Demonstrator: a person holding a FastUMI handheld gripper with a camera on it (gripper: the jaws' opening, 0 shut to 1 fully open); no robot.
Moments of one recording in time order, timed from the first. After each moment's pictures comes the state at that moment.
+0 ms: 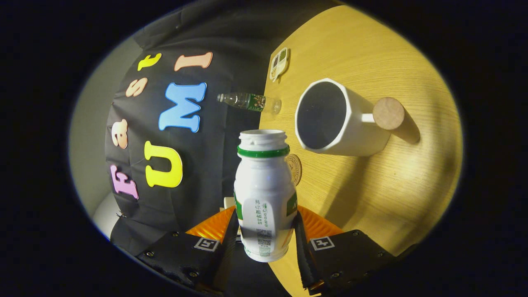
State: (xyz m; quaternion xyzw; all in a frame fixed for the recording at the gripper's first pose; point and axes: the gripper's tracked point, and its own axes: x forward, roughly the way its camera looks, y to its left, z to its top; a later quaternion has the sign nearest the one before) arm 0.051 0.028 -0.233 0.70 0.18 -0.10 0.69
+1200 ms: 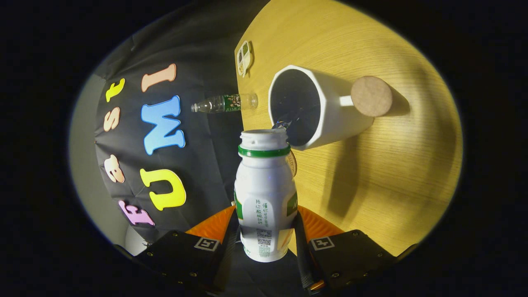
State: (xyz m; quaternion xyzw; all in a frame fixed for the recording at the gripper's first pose) arm 0.055 0.021 -0.235 0.78 0.21 -0.11 0.58
